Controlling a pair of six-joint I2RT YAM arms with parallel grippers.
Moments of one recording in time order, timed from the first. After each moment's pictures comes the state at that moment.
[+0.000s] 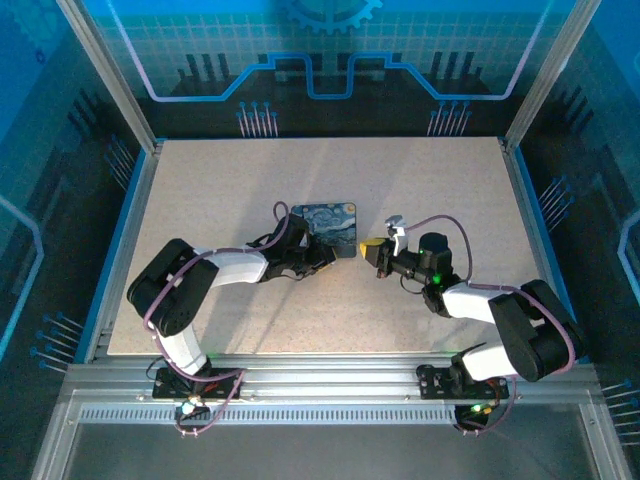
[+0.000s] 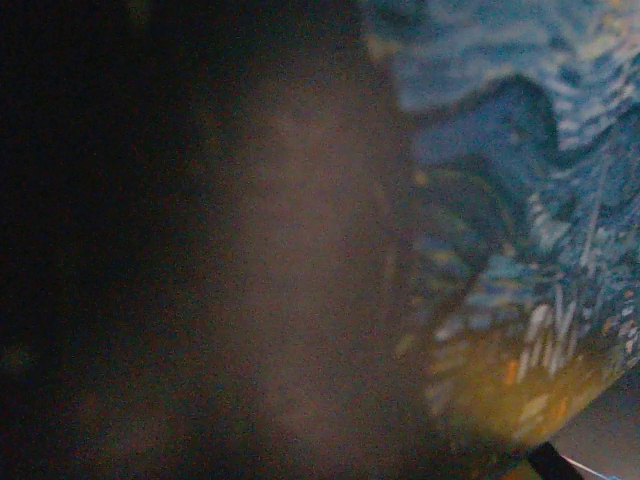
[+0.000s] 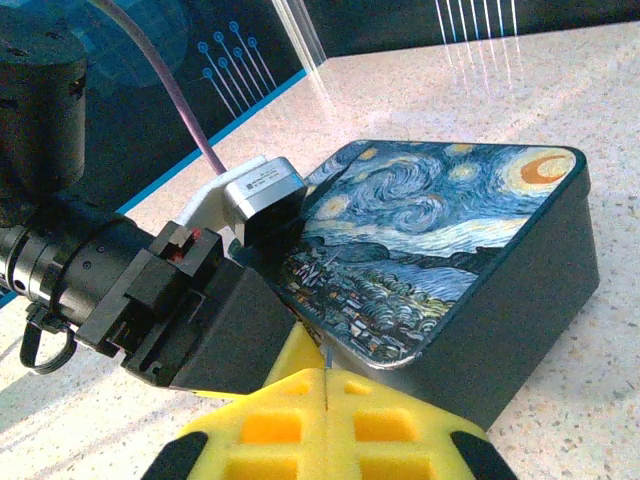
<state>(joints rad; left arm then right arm) -0.58 1.75 0.83 0.14 0.36 -1.06 0.37 1.40 0.35 0.78 -0.53 0.29</state>
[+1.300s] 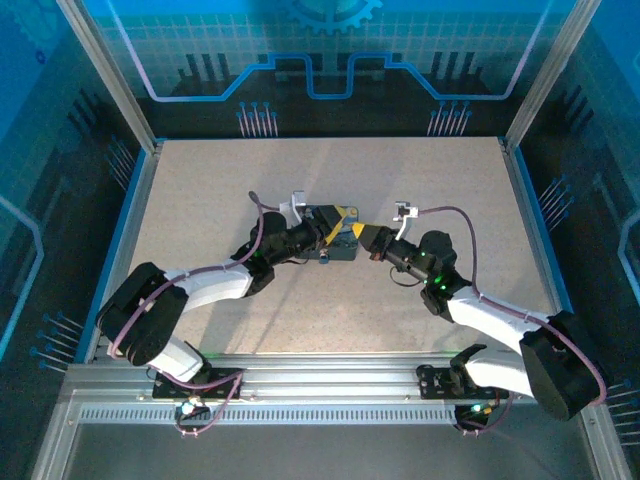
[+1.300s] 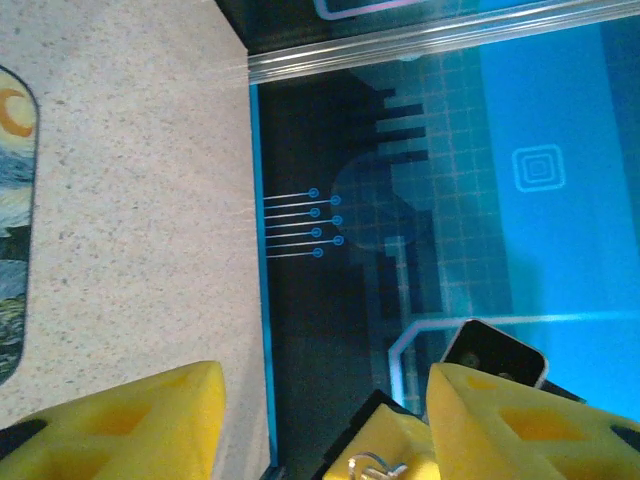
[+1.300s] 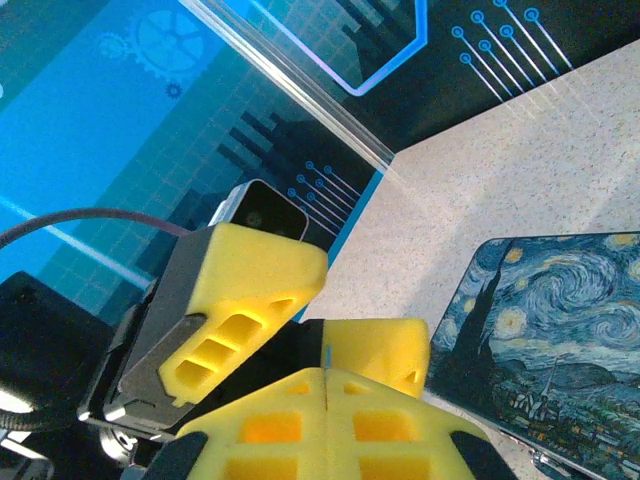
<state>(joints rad) -0.62 1.53 0.70 0.76 0.29 -1.38 0.51 1.18 0.43 0.73 -0.35 0.85</state>
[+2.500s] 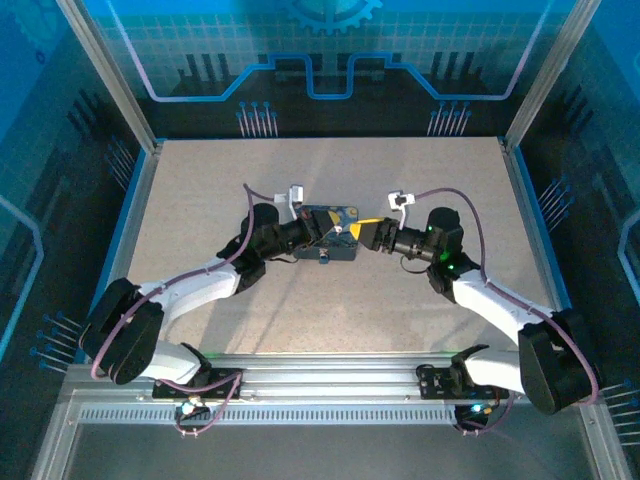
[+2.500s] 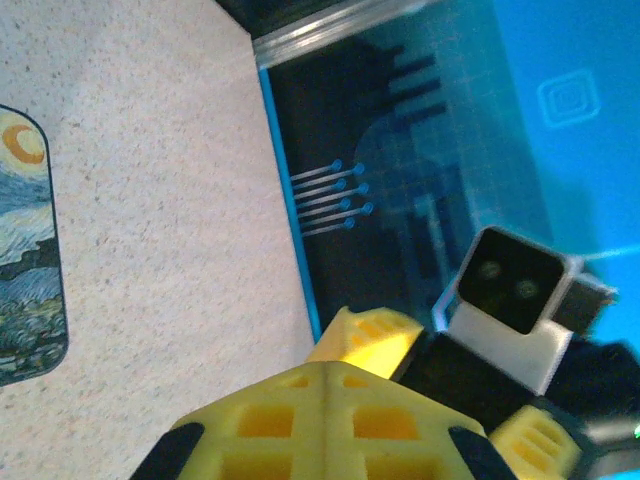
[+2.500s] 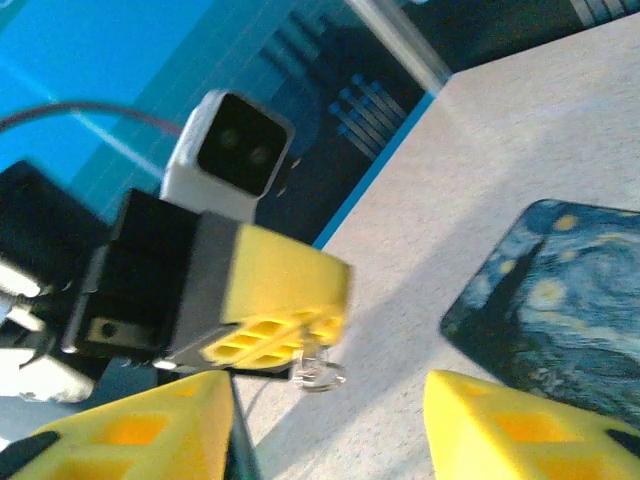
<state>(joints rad) -0.58 1.41 0.76 0.48 0.39 -1.14 0.36 1.22 0.59 0.51 -0.79 0.68</state>
